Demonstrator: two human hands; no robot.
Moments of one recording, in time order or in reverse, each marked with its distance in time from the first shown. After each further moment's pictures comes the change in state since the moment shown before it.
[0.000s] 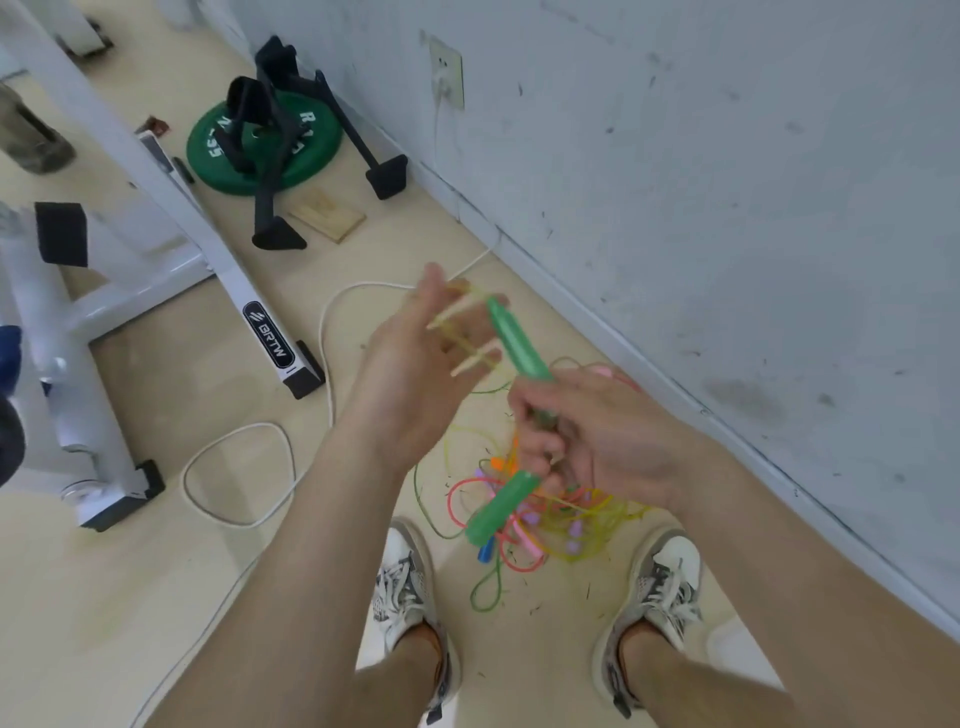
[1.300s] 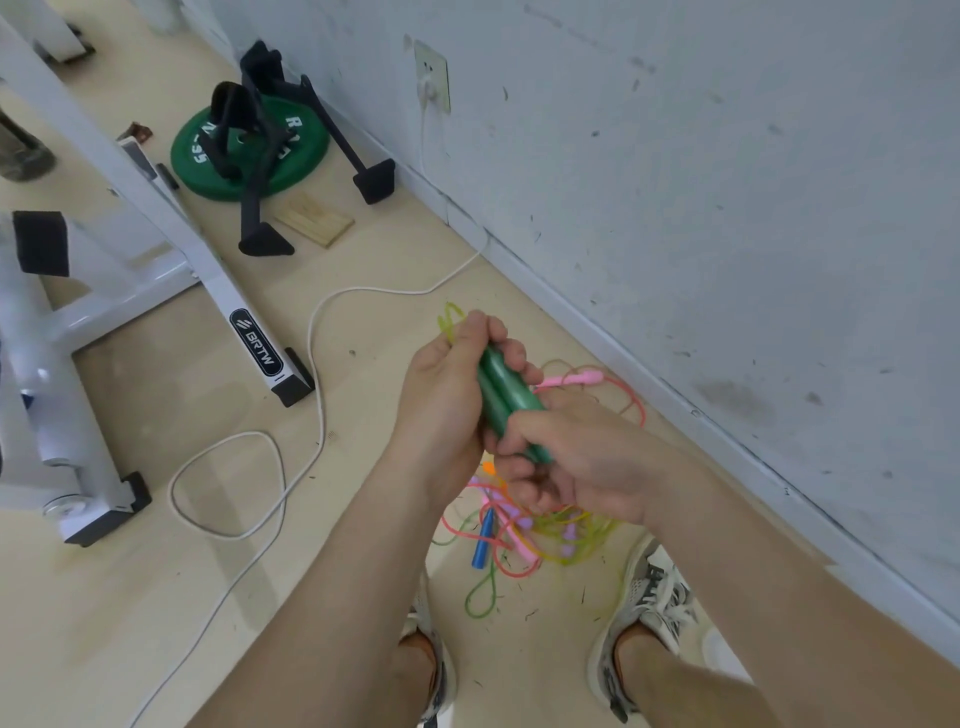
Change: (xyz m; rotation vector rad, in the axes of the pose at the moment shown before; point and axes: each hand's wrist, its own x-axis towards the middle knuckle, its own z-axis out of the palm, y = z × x) left_hand -0.011 -0.024 0.034 0.025 0.077 0.092; right_hand 0.003 0.001 0.009 -0.154 0.028 0.071
